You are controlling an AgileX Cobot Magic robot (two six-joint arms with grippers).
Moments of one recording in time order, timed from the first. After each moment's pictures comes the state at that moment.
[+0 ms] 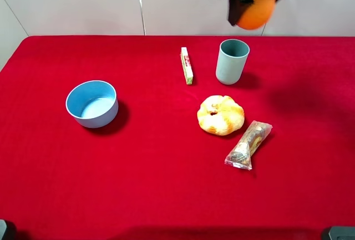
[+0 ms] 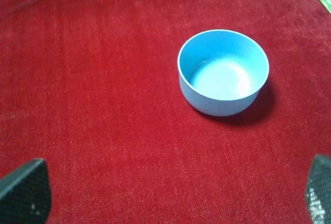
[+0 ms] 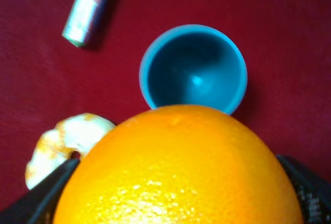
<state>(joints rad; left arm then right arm) -0.03 0.00 -0.49 -0.10 1.06 0.13 0.39 1.88 -1.70 0.01 1.22 -0.10</state>
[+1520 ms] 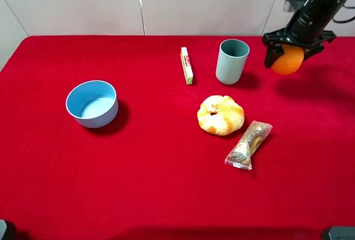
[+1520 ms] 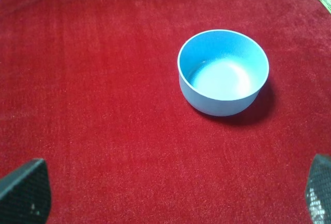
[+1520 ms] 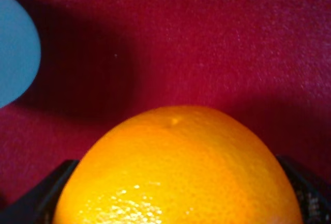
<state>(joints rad) -0.03 0.00 -0.49 -0.10 1.06 0.13 0.08 2.03 -1.43 0.11 0.91 -0.13</state>
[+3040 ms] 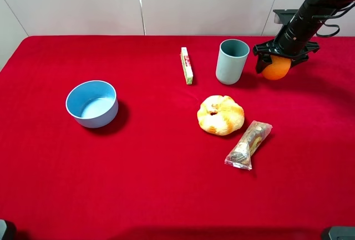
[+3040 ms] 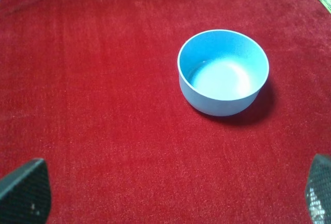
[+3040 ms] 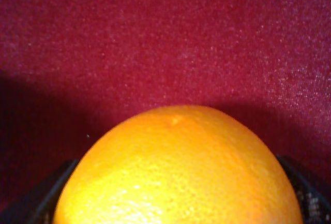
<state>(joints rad) -0.03 0.00 -0.49 -0.10 1.06 0.13 0.08 2.14 -1.43 0.12 0.73 -0.14</state>
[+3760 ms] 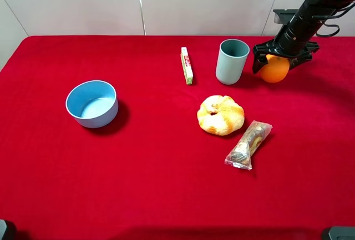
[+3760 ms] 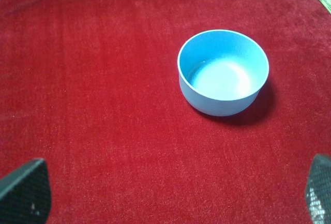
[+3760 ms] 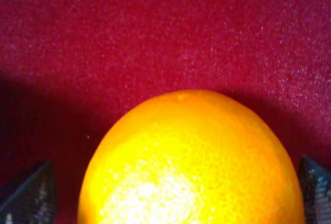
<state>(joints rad) -0.03 0.00 -0.49 -0.10 1.06 0.13 0.08 2.14 -1.43 0.12 0.73 -0.14</state>
